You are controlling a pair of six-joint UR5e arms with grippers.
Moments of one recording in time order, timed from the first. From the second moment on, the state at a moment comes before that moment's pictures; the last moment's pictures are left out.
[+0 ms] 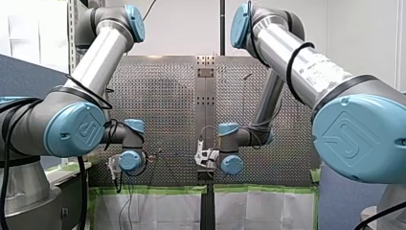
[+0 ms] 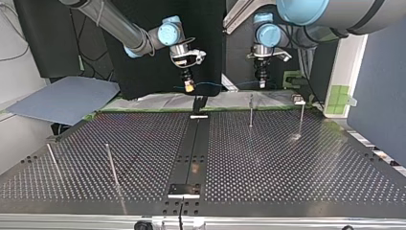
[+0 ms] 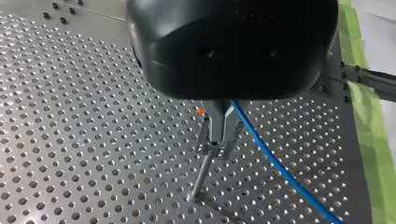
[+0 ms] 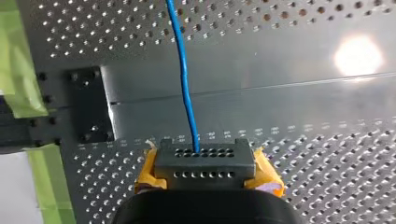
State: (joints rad) left arm -0.15 -2.22 -2.26 -1.95 -1.79 -1.81; right arm 2.30 -0.70 1.74 -0.97 1.66 1.71
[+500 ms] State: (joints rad) left arm -0.11 -2.33 -2.17 -1.98 -1.72 -1.83; right arm 2.28 -0.69 1.68 -0.94 1.62 1.70
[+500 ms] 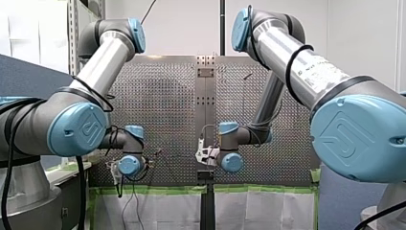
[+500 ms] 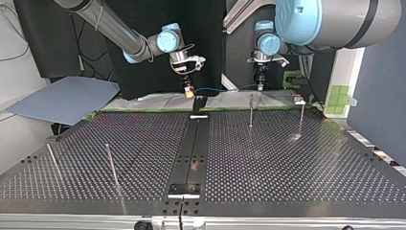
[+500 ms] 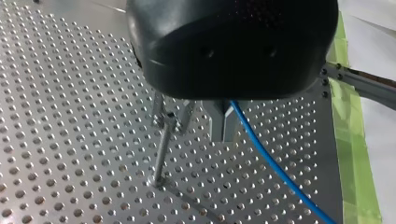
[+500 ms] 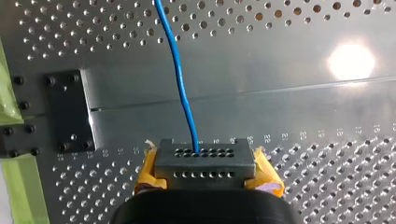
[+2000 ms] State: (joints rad) left arm -0.04 -2.34 -2.03 -2.11 -1.71 -1.83; right arm 2.30 -0.55 1.48 -0.85 1.60 1.68
